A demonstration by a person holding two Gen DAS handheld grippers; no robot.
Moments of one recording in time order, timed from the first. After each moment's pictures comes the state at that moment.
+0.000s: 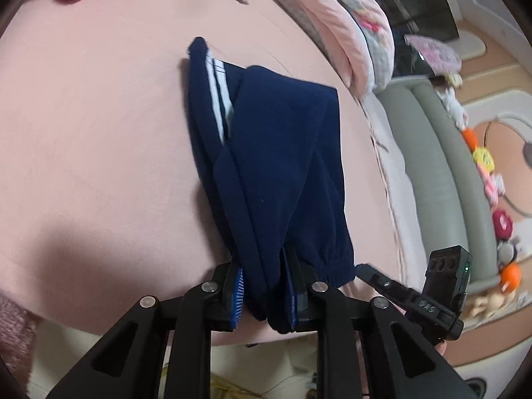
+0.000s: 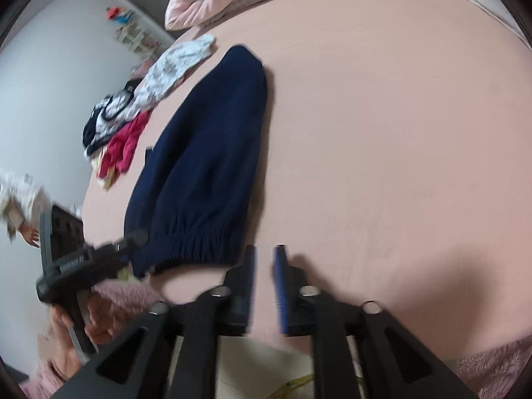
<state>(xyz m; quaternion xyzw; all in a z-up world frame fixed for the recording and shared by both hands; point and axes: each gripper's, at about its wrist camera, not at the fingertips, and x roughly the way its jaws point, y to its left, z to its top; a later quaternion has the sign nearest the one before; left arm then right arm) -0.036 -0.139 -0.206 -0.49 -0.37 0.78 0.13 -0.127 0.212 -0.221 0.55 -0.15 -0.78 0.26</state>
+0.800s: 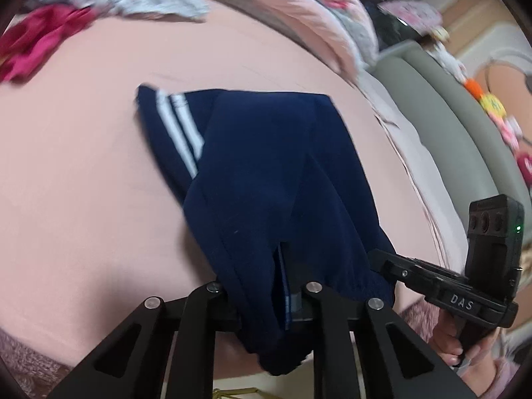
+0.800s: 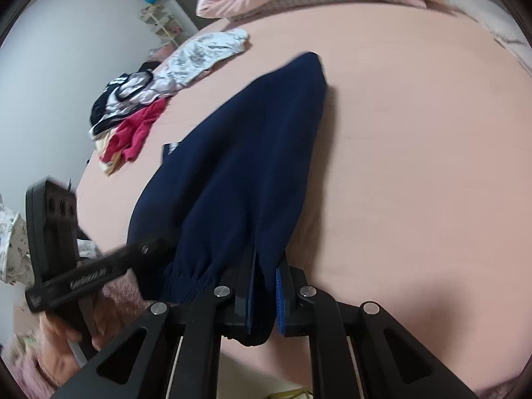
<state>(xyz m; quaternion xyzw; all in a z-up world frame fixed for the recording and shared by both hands) -0.048 -0.083 -0.192 -0.48 -0.23 0.84 0.14 -0.116 0.162 -0.212 0.53 -0.06 -0.80 0.28</state>
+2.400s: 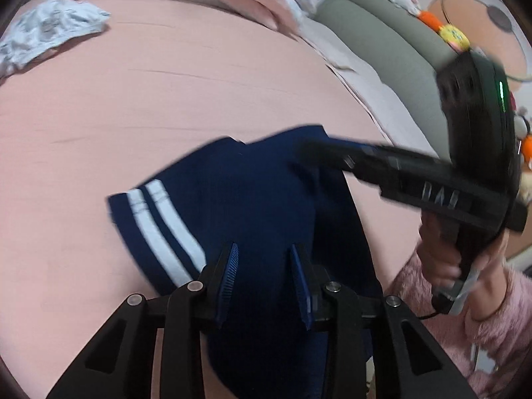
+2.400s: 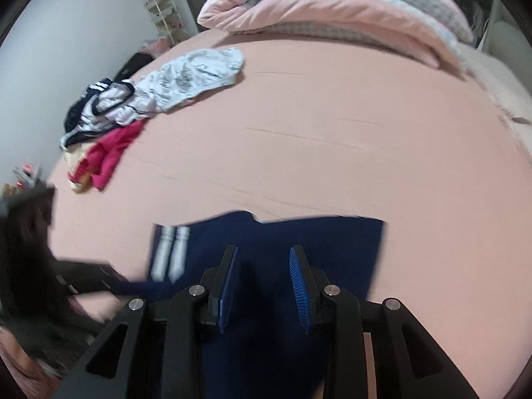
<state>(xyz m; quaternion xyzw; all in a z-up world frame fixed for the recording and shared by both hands) -0.111 -0.068 -0.163 -0.52 -0.14 0.80 0.27 -0.212 0.121 -0.181 0.50 0.03 -0.82 0.27</state>
